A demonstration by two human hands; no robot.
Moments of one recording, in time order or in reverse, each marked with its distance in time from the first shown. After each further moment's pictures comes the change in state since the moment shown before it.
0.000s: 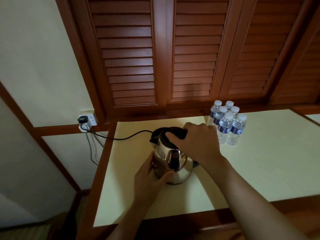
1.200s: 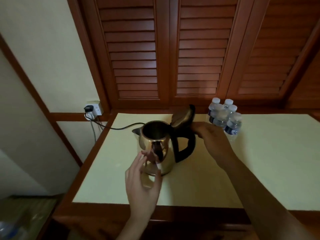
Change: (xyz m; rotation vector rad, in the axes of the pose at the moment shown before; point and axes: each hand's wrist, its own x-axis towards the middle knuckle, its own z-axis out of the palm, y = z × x) left_hand -0.066 0.047 0.066 0.223 0.470 0.182; right_hand -0.006 0.119 0.015 1.222 -0.200 0.132
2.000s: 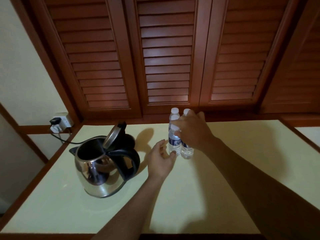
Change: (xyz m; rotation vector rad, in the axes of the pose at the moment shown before) left_hand 0.060 0.088 0.242 -0.196 -0.309 -0.352; right_hand 0.109 0.041 -0.137 -1.428 -0.097 -0.569
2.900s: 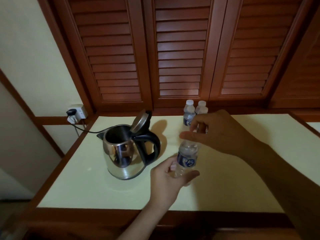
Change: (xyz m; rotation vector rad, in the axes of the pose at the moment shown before) left_hand -0.119 0.036 -0.092 -0.219 -0.153 0.121; right_hand -0.065 -0.043 -0.111 0.623 -0.045 0.070
